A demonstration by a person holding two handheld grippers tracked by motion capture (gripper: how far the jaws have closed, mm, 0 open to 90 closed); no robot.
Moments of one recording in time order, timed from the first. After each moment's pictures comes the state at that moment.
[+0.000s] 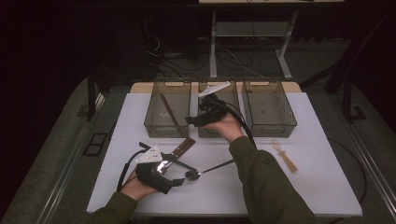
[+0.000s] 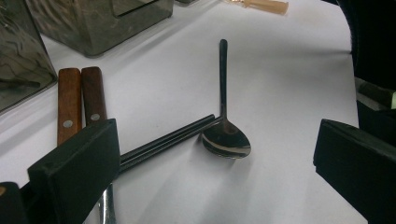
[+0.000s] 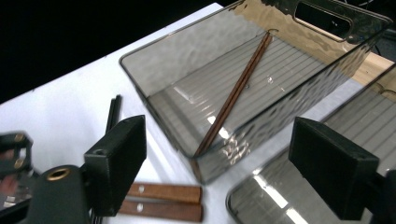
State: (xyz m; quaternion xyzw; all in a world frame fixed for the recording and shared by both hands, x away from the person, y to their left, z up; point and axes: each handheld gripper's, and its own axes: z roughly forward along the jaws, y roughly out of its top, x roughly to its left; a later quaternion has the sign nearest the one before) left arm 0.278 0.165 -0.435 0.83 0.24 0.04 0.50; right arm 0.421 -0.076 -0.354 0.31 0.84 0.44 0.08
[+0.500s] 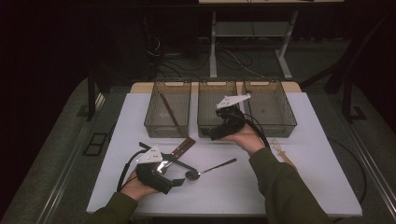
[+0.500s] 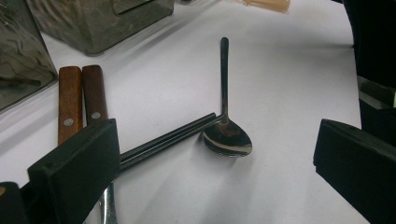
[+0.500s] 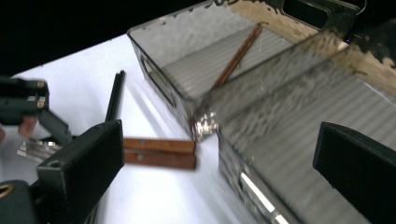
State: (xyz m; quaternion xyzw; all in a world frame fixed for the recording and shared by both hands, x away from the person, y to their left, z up) left arm 0.279 0.165 -0.436 0.83 0.24 0.04 0.50; right arm 0.386 -0.124 -0.365 0.30 0.83 0.45 0.10
